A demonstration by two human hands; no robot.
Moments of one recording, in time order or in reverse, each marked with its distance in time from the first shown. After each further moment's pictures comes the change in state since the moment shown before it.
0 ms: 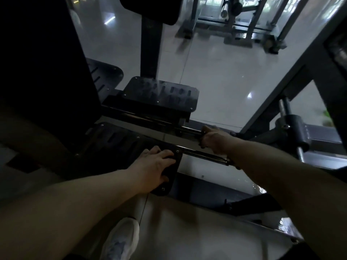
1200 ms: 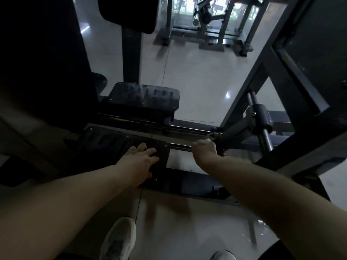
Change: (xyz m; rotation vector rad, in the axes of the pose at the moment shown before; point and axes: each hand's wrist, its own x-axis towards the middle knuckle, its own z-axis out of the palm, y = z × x) left_hand -0.026 0.011 -0.014 0.277 -0.143 -0.027; right_hand -0.062 -0.090 0.001 0.183 0.000 0.599
